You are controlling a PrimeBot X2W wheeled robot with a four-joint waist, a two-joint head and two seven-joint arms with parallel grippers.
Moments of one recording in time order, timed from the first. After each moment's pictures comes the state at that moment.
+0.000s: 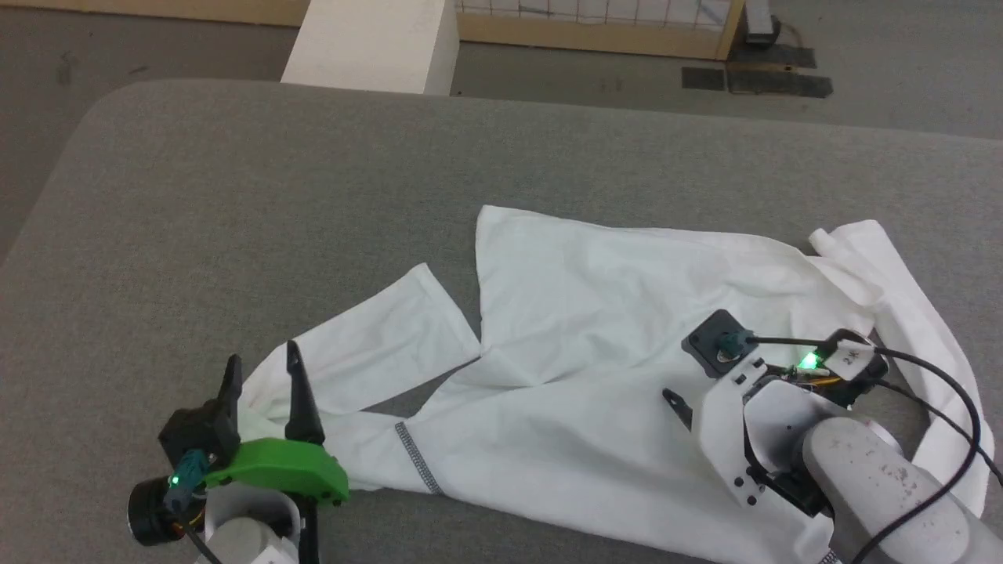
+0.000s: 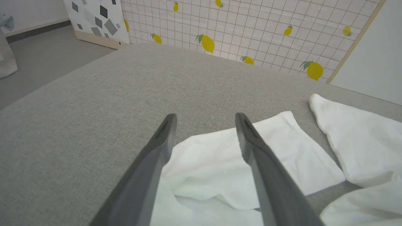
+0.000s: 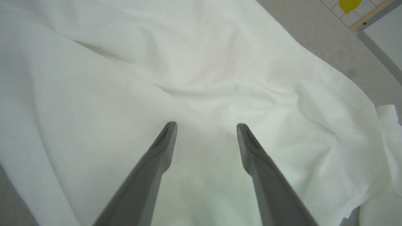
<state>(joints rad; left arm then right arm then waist) -0.09 0.10 -0.06 0.22 -0.31 0.15 -0.24 -0.38 -0.35 0.53 0.26 0.21 0.13 0.49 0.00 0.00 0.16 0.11</state>
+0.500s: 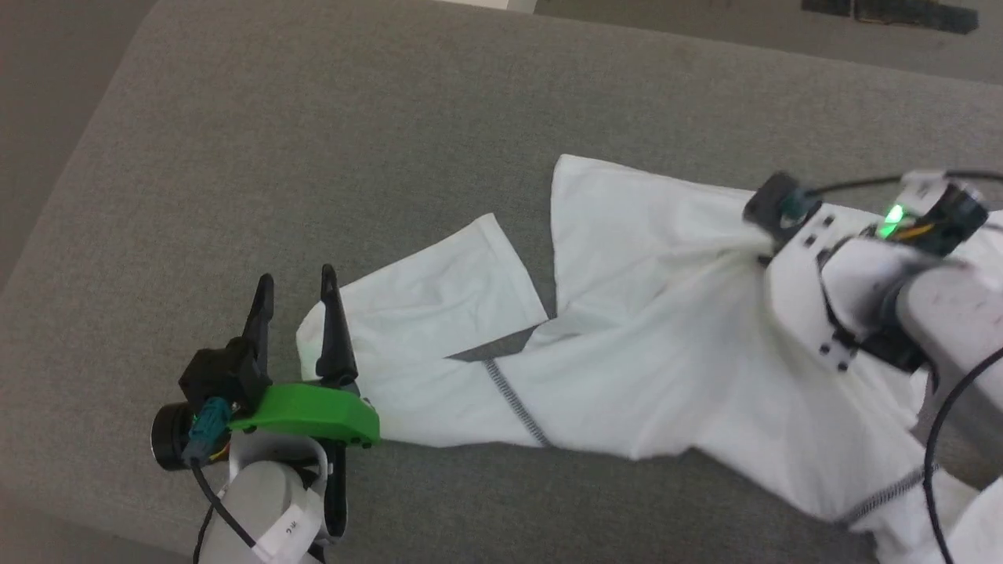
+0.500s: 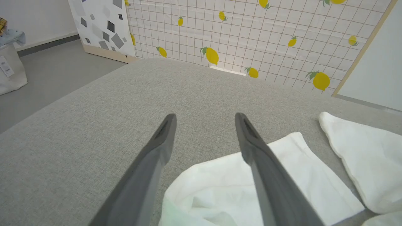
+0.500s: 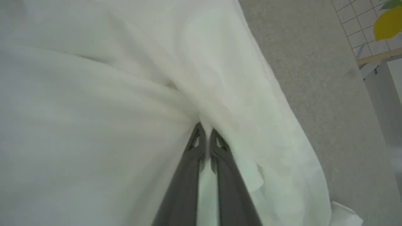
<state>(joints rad) -0.20 0.06 -0.10 0.15 -0.27 0.11 -0.26 -0.77 -0.62 0.80 0.23 0.46 0.13 0.69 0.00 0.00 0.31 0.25</state>
